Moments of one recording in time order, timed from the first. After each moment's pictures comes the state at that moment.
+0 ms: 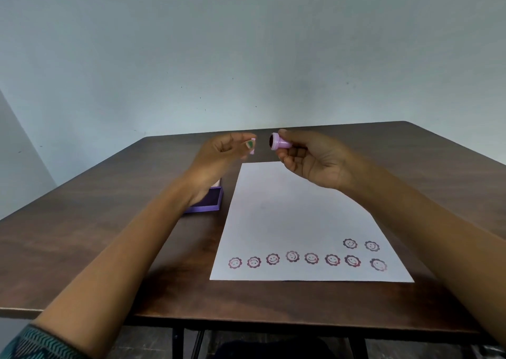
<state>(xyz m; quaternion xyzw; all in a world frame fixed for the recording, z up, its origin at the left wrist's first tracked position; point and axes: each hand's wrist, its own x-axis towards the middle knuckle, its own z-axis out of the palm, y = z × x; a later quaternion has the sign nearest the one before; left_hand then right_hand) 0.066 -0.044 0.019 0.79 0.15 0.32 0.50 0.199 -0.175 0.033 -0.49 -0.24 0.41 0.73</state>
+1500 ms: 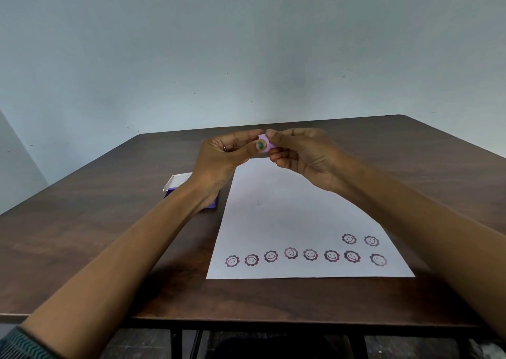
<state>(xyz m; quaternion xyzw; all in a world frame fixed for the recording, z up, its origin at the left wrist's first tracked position) 0.075 -0.063 0.011 0.73 0.09 0.39 0.56 0.187 -0.177 0.028 -0.53 -0.34 0.32 0.71</state>
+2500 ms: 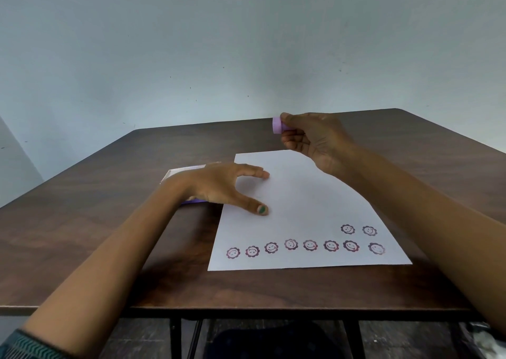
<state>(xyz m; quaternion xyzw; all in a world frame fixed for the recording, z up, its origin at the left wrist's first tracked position) 0.059 -0.043 0.008 0.97 0.14 -0.05 0.18 0.200 -0.181 0.035 -0.56 -0.27 0.25 0.74</state>
